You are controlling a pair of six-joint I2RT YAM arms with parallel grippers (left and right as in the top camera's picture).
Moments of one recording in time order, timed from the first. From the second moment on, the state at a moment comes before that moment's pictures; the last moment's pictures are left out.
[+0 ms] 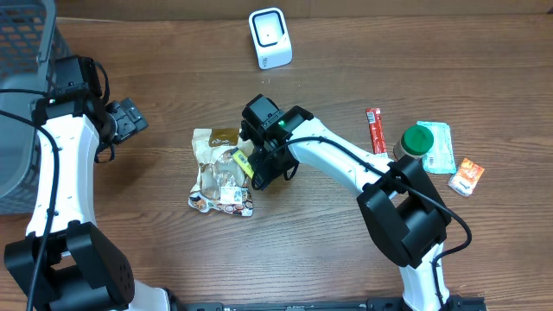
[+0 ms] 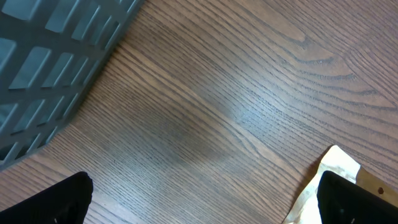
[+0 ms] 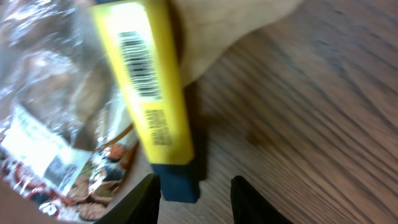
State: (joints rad) left arm 0.25 1.69 1.41 -0.96 -0.12 -0.39; right arm 0.71 2.11 1.59 -0.88 -0.21 0.07
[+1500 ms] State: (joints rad) left arm 0.25 1.69 1.41 -0.96 -0.12 -0.39; right arm 0.54 2.11 1.28 -0.44 -0.83 -0.27
